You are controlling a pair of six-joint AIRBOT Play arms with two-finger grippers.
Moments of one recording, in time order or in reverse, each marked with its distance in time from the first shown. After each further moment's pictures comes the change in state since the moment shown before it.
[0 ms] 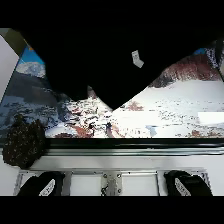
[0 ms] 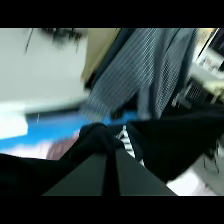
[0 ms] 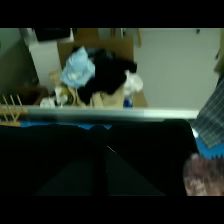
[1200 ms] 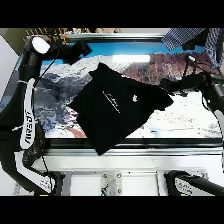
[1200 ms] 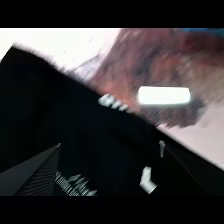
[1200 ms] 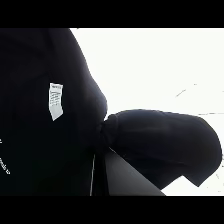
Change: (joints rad) left arm -0.021 -0.894 0.122 0.143 -0.040 -0.196; right arm -0.024 -0.559 -0.303 -0.037 -0.156 0.261
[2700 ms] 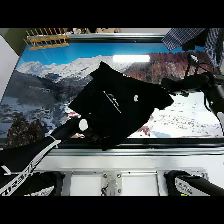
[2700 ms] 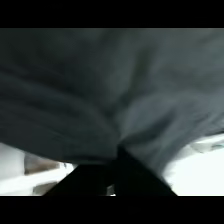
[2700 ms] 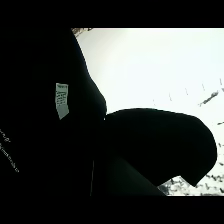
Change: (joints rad) left arm -0.491 0.388 -1.221 0.002 0.234 -0.228; right arm -0.006 0.043 -0.009 0.011 0.002 -0.005
